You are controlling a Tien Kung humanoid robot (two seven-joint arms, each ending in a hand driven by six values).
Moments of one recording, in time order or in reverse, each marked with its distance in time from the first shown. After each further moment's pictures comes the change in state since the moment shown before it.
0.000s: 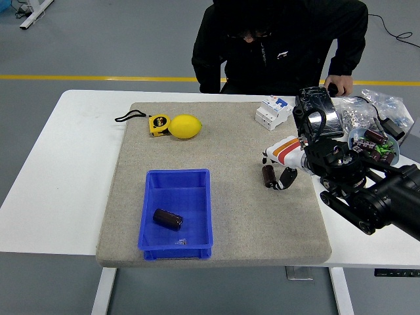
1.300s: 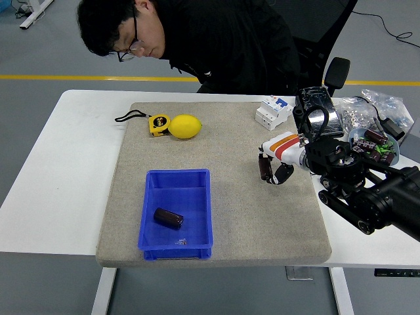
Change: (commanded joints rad) left arm 0.001 -0.001 -0.015 0.000 0.019 -0.002 0.004; right arm -0.009 -0.019 0.060 0.049 0.014 -0.044 -0.006
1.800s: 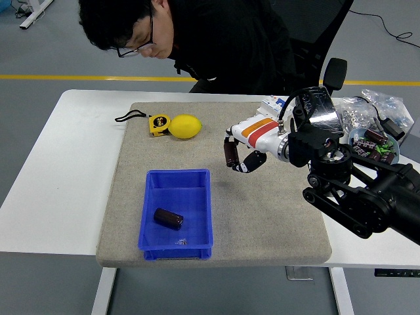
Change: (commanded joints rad) left arm 0.020 0.002 -0.028 0.002 0.029 0.001 0.002; right arm -0.033 -0.013 0.124 0.377 -0.031 0.026 -0.091
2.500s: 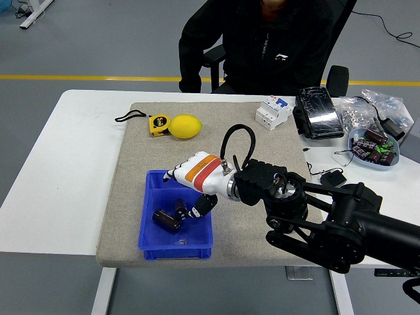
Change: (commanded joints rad) left arm -0.005 0.007 0.011 -0.002 -0.007 -0.001 0.003; right arm 0.006 0.083 -0.142 0.153 0.023 0.047 -0.099
